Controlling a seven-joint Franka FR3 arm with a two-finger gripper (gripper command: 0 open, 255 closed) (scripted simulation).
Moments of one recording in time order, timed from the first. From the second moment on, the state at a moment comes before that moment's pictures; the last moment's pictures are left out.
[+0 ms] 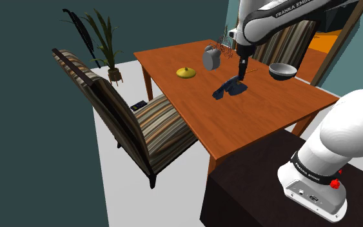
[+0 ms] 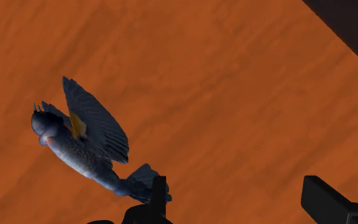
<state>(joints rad) -0.01 -0.37 -0.20 -2.50 -0.33 2.17 -0.54</state>
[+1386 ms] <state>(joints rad) -0.05 0.28 -0.29 -2.21 -0.48 2.61 -0.92</state>
